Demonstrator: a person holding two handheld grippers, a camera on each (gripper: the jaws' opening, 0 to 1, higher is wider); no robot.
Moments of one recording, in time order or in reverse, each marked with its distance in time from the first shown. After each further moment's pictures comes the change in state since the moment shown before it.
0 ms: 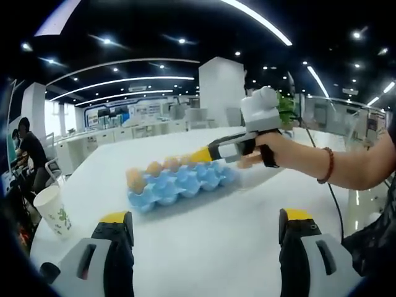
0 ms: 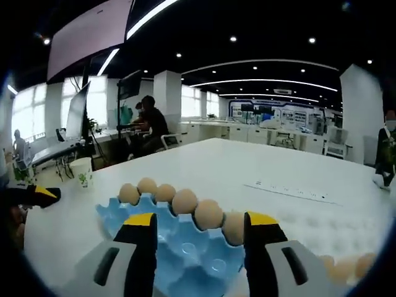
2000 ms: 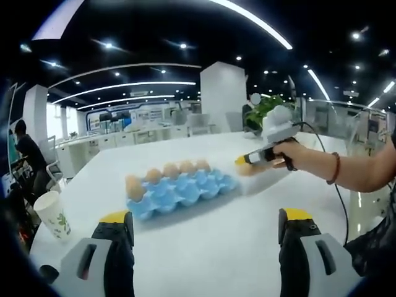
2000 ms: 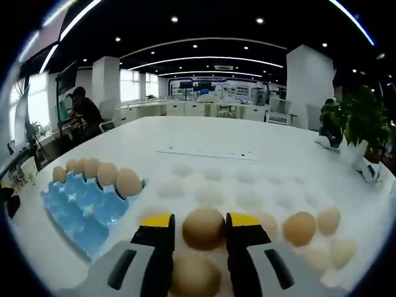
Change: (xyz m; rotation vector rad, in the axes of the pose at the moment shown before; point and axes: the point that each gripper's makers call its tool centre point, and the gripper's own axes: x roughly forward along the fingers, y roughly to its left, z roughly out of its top) left arm 0.009 0.003 0.010 -0.007 -0.041 0.015; right arm -0.057 -0.119 -0.059 0.150 0.189 -0.423
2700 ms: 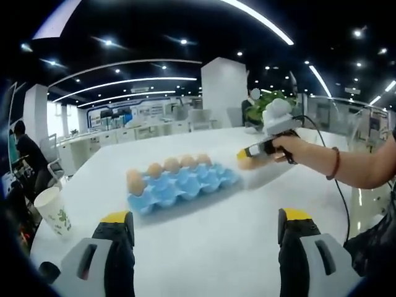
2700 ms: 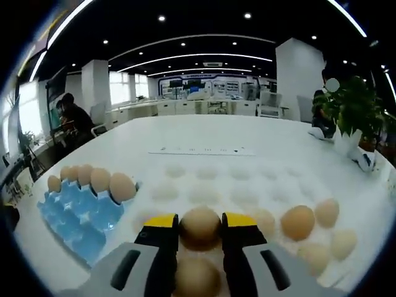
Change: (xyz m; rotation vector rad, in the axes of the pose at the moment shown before) left arm -0.002 -0.001 -0.008 0.006 0.035 0.009; right arm 0.001 -0.007 -0.001 0.052 0.001 -0.023
